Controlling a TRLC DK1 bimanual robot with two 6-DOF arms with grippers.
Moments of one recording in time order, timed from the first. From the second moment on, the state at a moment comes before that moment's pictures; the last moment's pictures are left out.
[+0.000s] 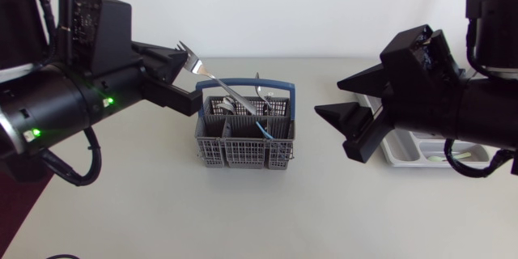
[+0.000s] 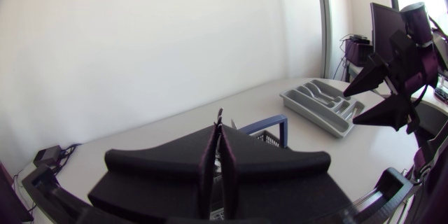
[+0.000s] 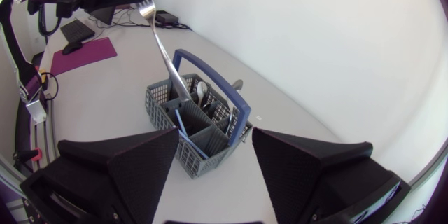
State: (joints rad) left arm -0.73 1.02 0.87 -0.09 -0.33 0.08; right arm 0.55 0.97 0.84 -0.35 -0.10 -0.32
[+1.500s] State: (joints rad) left arm -0.64 1.29 1.02 -0.20 0.20 -0.11; right arm 0.78 1.28 0.81 -0.04 0.09 -0.42
